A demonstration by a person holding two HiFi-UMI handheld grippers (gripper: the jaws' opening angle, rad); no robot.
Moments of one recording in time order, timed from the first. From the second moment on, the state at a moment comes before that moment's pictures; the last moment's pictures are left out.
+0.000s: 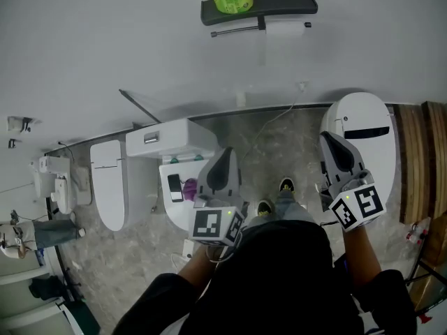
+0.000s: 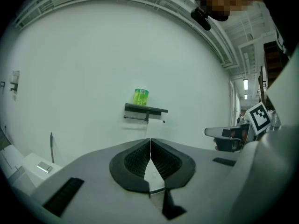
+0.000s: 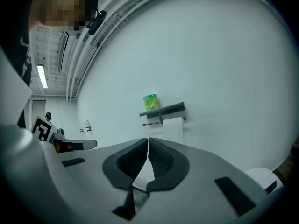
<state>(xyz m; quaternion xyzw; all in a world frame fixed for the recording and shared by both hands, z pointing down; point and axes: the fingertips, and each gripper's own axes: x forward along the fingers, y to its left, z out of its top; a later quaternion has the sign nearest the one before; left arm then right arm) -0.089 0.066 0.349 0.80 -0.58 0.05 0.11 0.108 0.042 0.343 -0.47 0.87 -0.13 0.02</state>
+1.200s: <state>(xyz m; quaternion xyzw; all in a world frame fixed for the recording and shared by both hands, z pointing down) -0.040 -0.061 0.358 0.82 -0.55 0.06 0.11 0.157 -0.074 0.361 -0.49 0.87 -0.12 0.00</state>
